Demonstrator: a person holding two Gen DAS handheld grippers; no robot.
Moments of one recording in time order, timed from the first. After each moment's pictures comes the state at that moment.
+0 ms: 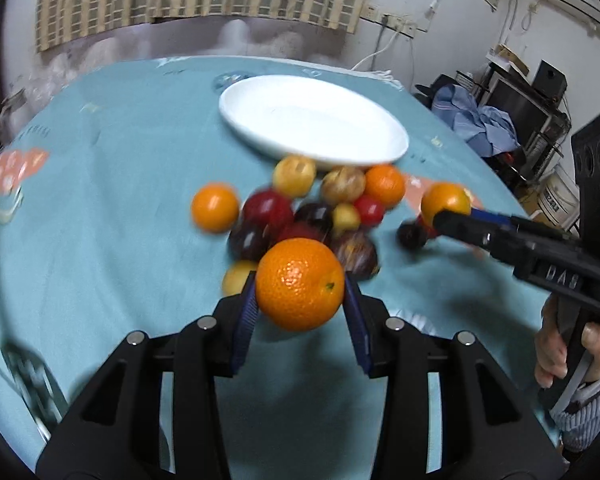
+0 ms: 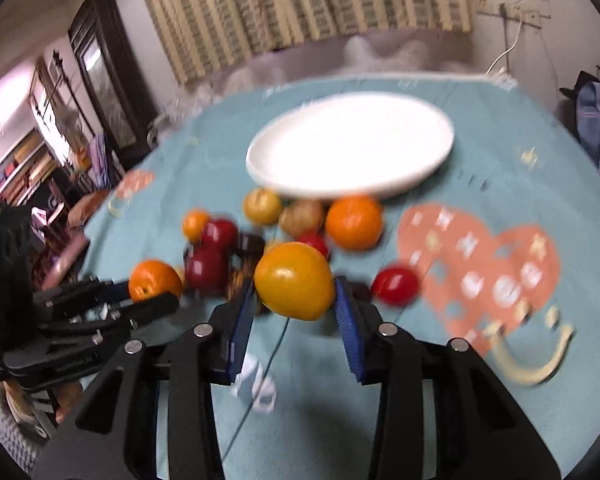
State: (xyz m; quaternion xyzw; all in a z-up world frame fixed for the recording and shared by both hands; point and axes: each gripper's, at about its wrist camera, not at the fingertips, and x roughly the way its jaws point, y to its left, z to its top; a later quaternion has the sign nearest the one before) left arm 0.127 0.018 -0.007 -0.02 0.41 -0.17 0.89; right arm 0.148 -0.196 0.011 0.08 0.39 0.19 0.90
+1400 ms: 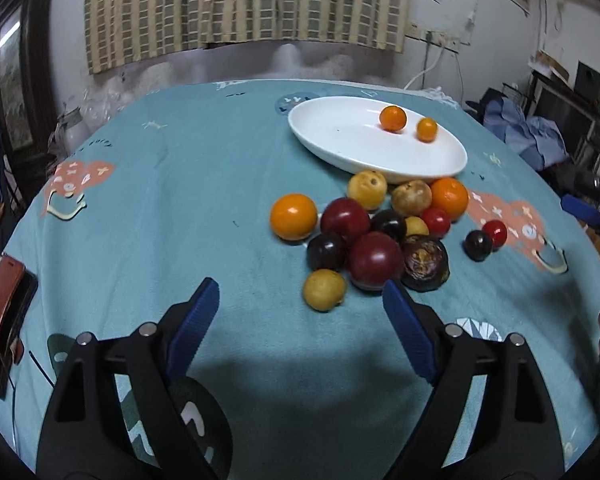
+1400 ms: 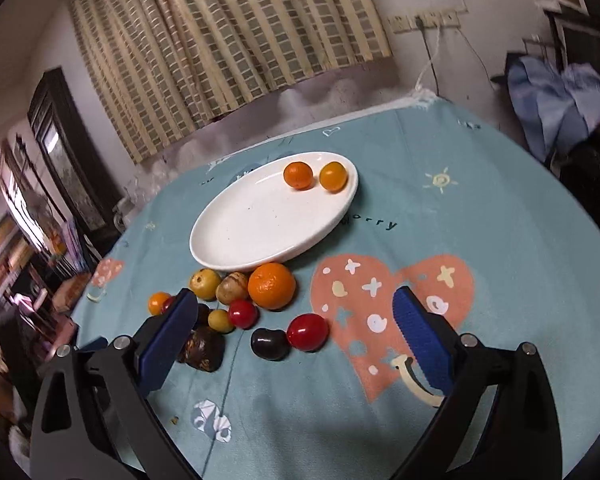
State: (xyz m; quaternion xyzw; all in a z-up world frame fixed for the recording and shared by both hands) left arm 0.106 0.038 -0.020 0.01 0.37 -0.07 0.93; right arm 0.129 -0.259 0.012 0.19 0.33 0.10 0.92
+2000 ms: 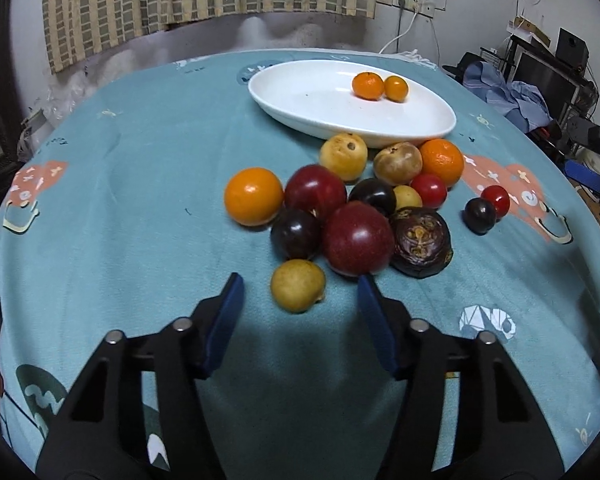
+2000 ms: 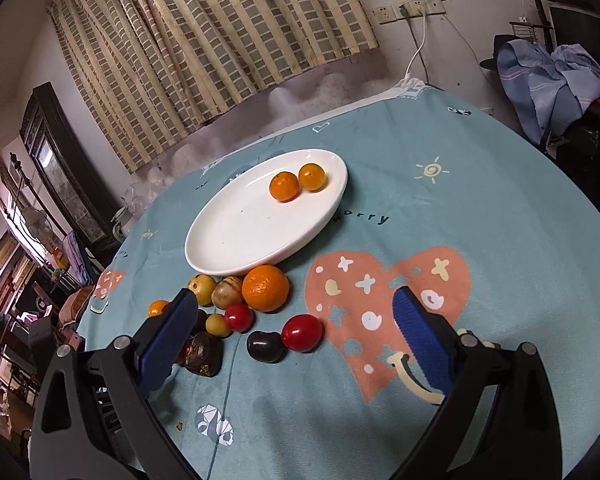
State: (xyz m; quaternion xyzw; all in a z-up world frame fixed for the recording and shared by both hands) left arm 0.133 0.026 -0.044 0.04 0.42 -0.12 0.90; right arm 0.129 -0.263 0.013 0.20 0.33 0.10 0.92
